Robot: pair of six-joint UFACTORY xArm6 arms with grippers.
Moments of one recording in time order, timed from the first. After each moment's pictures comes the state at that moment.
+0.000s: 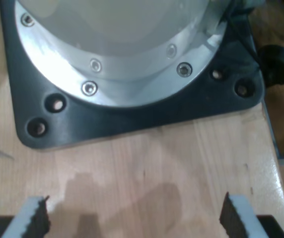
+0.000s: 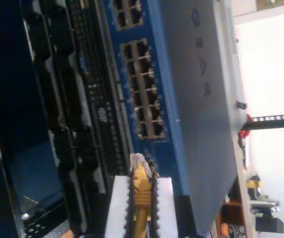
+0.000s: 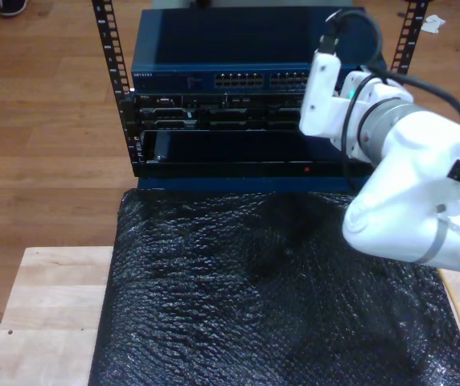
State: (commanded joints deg) left arm 81.7 -28.4 -6.5 0.3 61.6 -177.1; right arm 20.6 -3.8 -38.6 28.5 -24.0 -97.6
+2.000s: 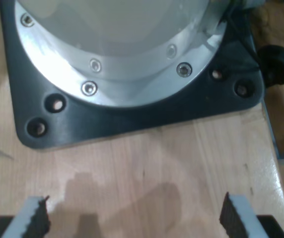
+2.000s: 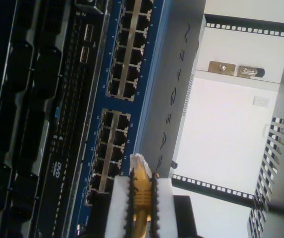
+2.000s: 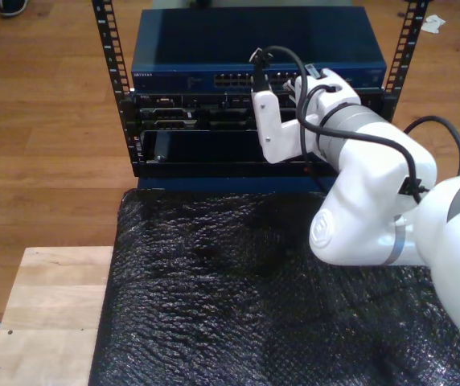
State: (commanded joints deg) left arm 81.7 -28.4 -6.5 0.3 61.6 -177.1; right arm 24.7 2.3 -40.9 22.8 -36.8 -112.8
